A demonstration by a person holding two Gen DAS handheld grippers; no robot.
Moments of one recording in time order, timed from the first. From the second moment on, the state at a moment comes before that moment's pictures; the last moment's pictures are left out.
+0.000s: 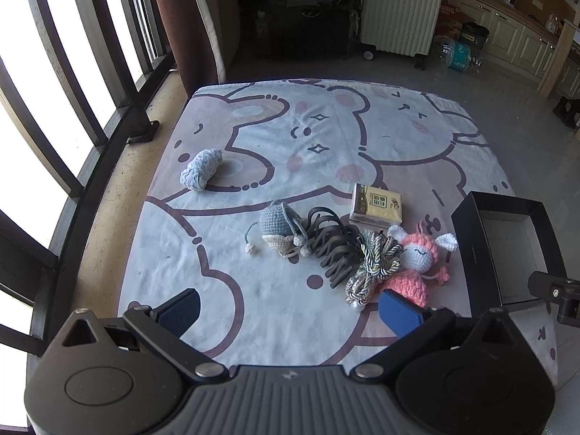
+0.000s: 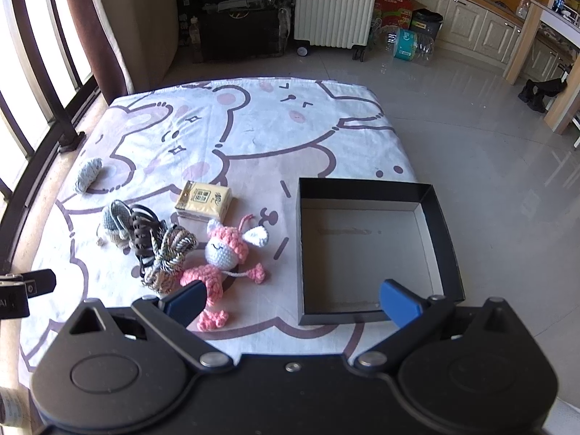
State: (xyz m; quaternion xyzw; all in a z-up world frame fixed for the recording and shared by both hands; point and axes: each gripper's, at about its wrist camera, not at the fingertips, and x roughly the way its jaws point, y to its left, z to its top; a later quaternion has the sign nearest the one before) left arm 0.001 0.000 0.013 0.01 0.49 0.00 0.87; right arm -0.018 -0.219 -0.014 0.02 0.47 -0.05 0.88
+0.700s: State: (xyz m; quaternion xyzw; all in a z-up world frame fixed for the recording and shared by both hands) left arm 0.061 -0.021 0.017 0.03 0.45 0.00 0.89; right arm 0.051 -0.213 -0.004 0.11 0.46 -0.06 0.88
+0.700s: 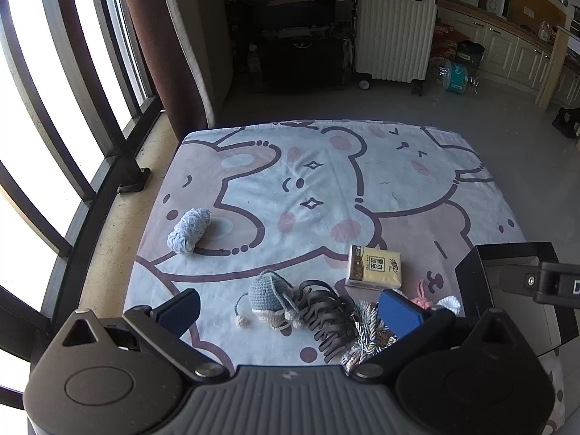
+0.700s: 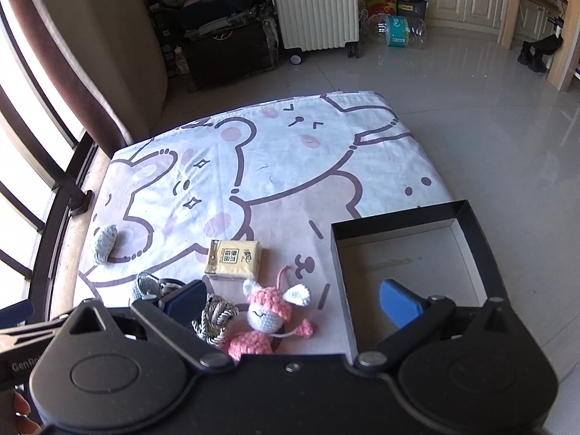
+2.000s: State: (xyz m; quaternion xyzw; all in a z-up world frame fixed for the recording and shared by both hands) left arm 0.071 -0.040 -0.090 0.00 0.57 -0.21 0.80; right arm 0.100 -0.211 -0.150 0.29 0.58 0.00 0.76
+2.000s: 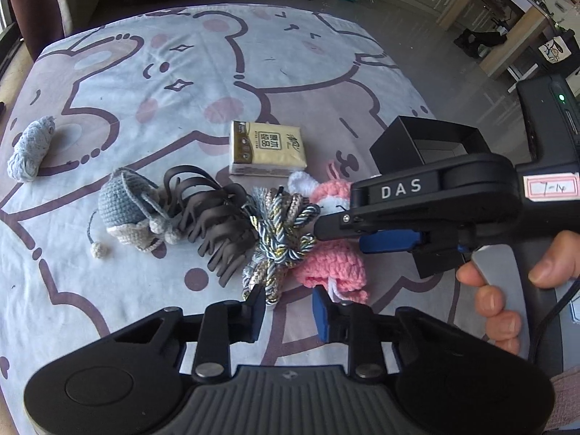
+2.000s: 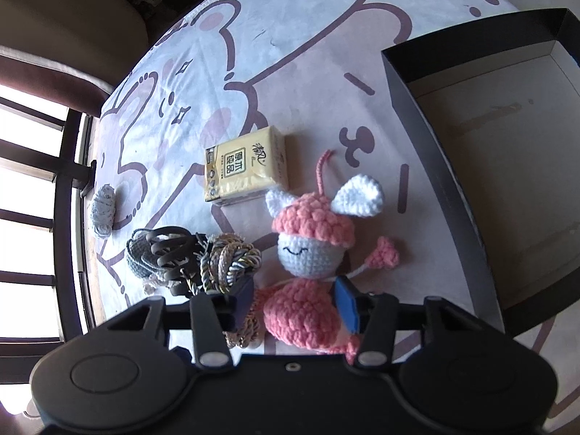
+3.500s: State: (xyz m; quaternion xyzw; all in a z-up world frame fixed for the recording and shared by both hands) left arm 0.085 -0.083 -0.143 0.09 0.57 -0.18 0.79; right arm 0.068 -0.233 -0.148 0.21 0.65 0.08 0.72
